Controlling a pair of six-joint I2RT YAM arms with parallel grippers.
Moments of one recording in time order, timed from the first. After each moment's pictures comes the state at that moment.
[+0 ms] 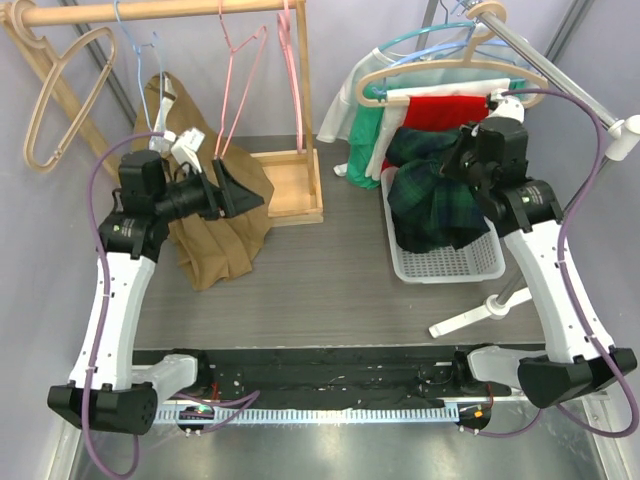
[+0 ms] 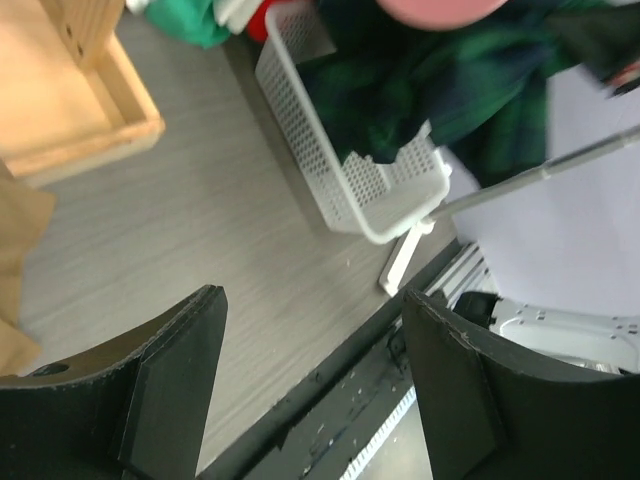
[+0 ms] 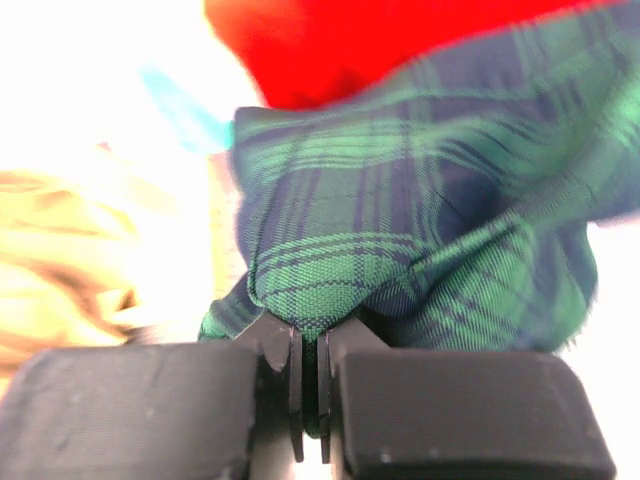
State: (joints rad) left arm -0.07 1.11 1.37 -0.67 0.74 -0.44; right arm 0.26 1.24 1.53 -0.68 0.24 0.44
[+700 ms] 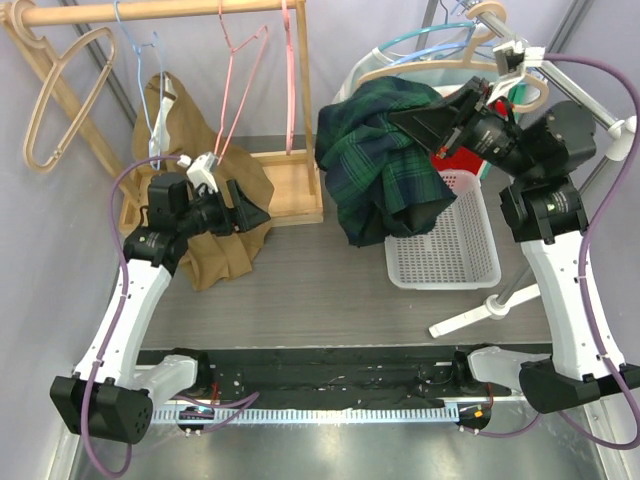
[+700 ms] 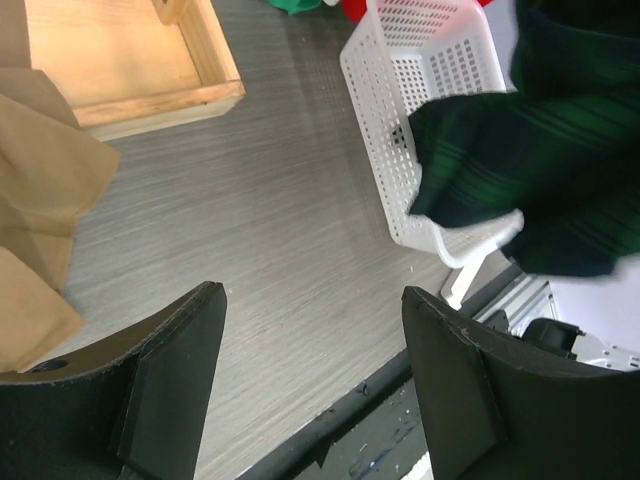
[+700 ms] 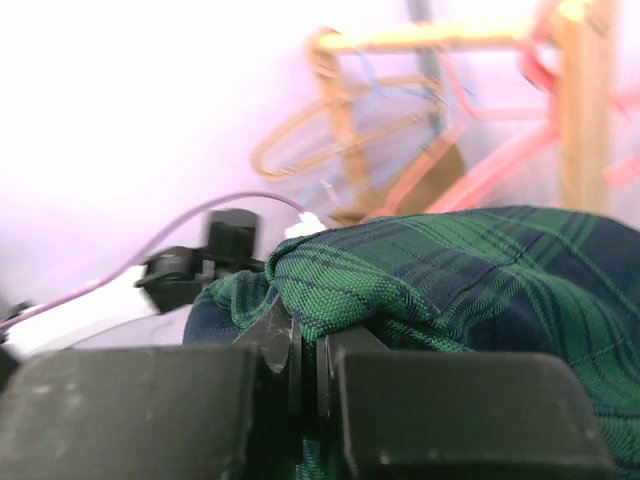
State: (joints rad) left arm -0.15 1.06 1.08 -0.51 0.54 -0.45; right arm 0.25 1.21 1.69 -0.12 -0.74 0.58
